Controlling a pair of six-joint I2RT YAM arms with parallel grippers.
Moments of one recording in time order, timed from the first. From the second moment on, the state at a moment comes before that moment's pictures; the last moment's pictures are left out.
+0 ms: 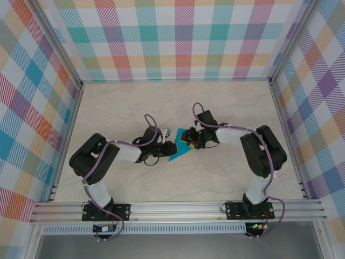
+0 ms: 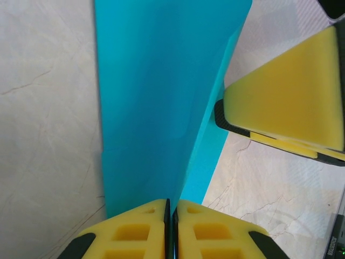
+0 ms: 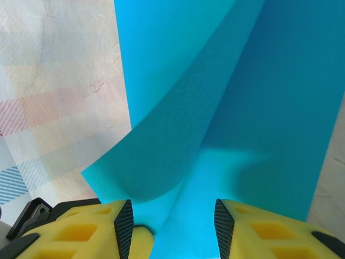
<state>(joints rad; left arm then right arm) -0.61 1.77 0.70 0.34 0.43 -0.70 0.51 1.81 0.98 -0.18 -0.48 0.90</state>
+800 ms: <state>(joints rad) -0.59 1.70 0.70 0.32 0.45 -0.77 0.51 1.88 1.06 -0.24 -0.49 0.90</state>
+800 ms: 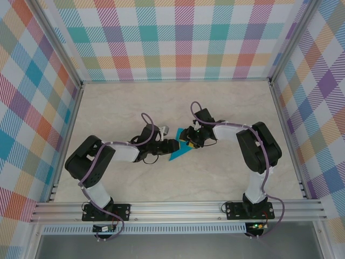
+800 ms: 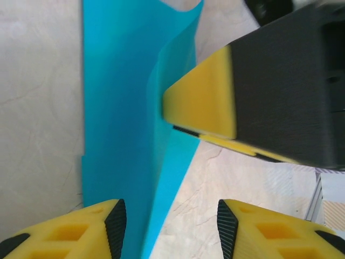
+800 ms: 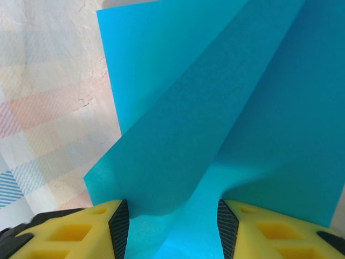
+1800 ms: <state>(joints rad) -0.58 1.75 0.82 0.13 0.50 -0.82 0.52 1.90 1.11 -0.32 -0.46 0.89</state>
